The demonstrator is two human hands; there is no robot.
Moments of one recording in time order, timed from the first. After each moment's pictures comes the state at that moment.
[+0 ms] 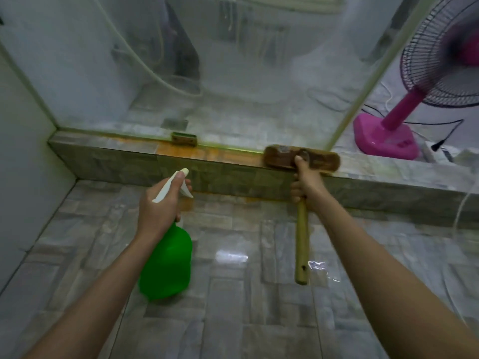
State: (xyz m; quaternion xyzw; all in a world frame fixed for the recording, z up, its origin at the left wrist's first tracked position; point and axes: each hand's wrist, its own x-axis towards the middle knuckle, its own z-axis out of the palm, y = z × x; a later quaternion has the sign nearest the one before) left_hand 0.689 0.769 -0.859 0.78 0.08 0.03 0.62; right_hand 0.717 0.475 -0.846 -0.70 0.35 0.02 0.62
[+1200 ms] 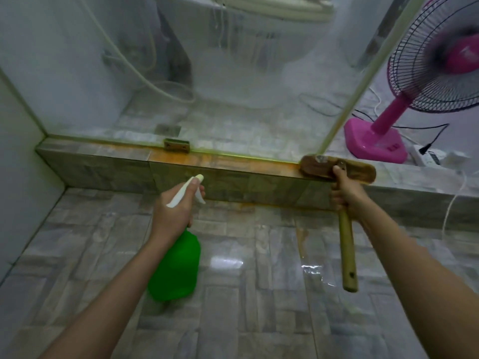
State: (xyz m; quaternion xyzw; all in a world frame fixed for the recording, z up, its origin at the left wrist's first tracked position) left_hand 0.694 0.738 -0.863 0.76 0.04 0.01 0.65; right_hand 0.685 0.377 -0.842 -0.70 0.42 -0.04 0.57
